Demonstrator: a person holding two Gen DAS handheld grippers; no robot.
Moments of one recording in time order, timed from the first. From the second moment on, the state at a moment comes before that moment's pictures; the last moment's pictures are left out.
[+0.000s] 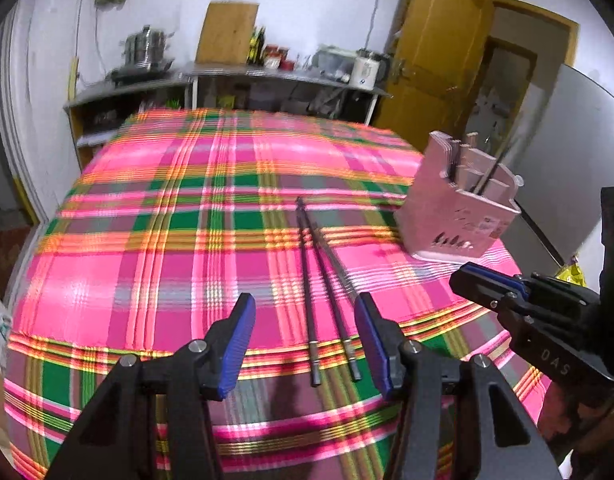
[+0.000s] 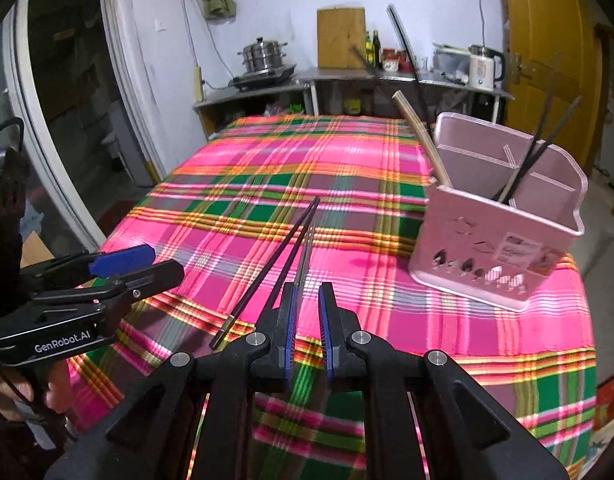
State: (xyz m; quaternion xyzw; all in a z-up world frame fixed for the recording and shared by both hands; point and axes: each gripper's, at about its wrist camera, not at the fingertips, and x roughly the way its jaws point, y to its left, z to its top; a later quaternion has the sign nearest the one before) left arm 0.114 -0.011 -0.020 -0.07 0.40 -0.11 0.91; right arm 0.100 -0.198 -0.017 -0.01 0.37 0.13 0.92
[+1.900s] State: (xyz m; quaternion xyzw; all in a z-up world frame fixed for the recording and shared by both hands) left arm 0.206 -0.020 -0.084 0.01 0.47 -0.10 0.88; right arm 0.189 -0.181 -0.087 0.00 0.46 0.12 0.88
